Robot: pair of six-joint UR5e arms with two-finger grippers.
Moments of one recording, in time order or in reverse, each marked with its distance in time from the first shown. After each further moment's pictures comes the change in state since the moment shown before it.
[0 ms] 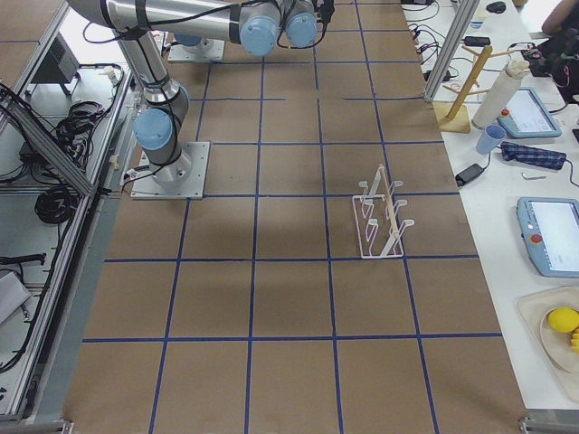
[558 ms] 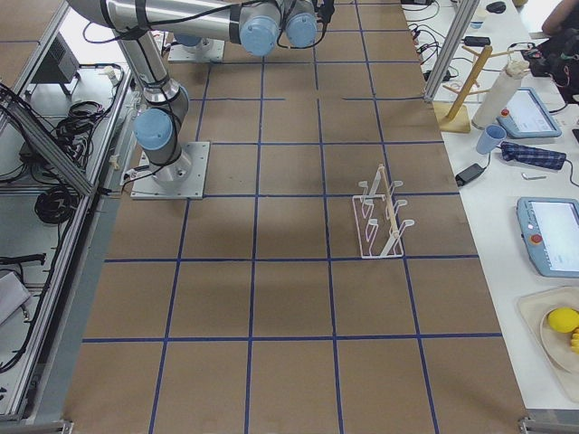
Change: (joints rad) left arm 0.000 0.012 -0.002 0.000 0.000 -0.001; right arm -0.002 0.002 0.000 -0.002 0.002 0.015
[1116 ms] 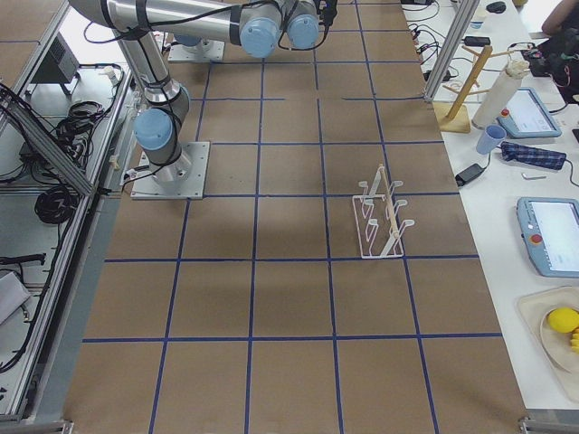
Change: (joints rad) left arm 0.005 0.005 0.001 -0.003 0.013 -0.011; right arm -0.035 0.005 -0.011 -0.011 -0.010 0.031
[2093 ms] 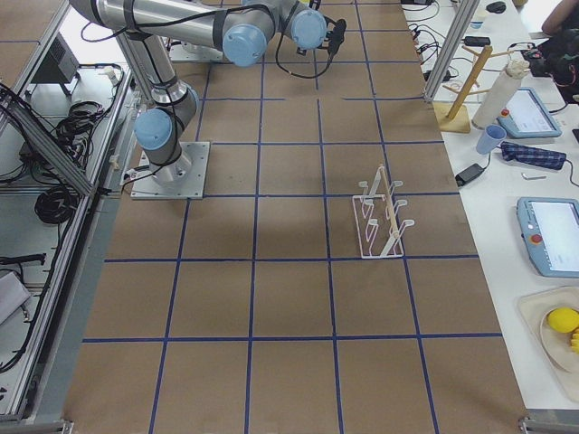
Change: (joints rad) left arm 0.254 0.092 0.008 0.122 0.959 -0.017; right arm -0.168 -0.035 -0.040 -0.225 -0.483 0.410
